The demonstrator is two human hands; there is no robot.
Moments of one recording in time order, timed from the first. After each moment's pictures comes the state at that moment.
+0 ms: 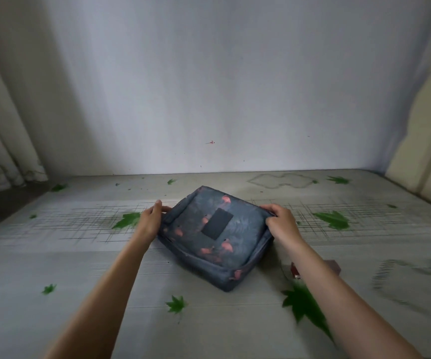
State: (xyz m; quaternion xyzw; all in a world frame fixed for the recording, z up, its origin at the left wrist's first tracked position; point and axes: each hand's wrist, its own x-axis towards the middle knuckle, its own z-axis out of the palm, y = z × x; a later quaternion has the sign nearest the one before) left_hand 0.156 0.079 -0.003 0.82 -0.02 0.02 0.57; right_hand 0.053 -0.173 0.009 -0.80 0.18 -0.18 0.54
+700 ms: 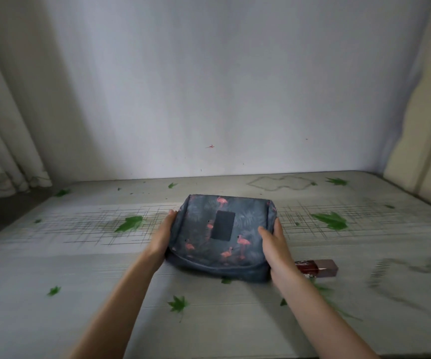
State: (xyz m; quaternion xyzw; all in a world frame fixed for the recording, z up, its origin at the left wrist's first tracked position) left_hand 0.111 0.062 -0.007 0.72 -0.07 -0.08 0.68; right_hand 0.025 -0.142 -0.016 -0.66 0.19 -0.16 0.71
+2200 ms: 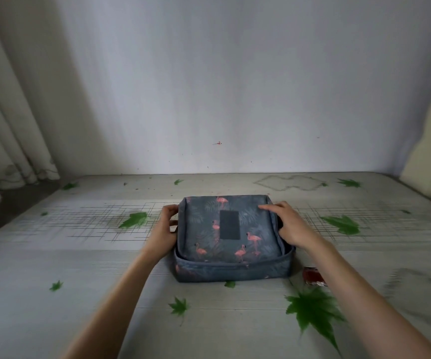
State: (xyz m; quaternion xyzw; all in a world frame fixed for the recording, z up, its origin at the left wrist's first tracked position) left_hand 0.134 0.075 -0.023 0.82 -0.17 0.05 0.54; right_hand 0.064 -0.208 0.004 -0.95 0.01 -0.08 0.29
